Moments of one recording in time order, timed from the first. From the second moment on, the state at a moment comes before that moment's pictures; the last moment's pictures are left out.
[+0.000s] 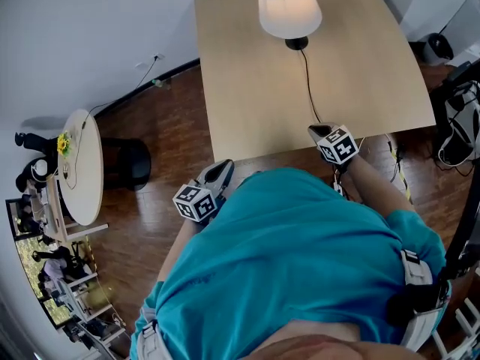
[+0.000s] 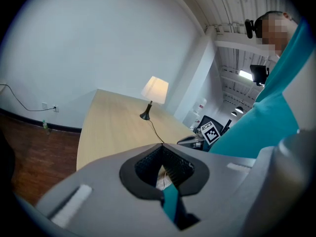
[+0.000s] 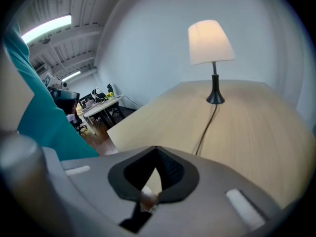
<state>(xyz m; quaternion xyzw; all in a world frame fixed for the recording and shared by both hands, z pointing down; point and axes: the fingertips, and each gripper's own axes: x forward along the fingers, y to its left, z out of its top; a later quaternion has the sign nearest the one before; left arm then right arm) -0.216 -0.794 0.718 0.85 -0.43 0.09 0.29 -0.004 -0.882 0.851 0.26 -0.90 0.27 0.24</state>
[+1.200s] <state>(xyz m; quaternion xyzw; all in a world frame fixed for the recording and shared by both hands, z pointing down) -0.390 -0.425 0.644 0.91 -0.26 0.02 0.31 -0.198 -0.424 0.733 0.31 -0.87 0.26 0.28</state>
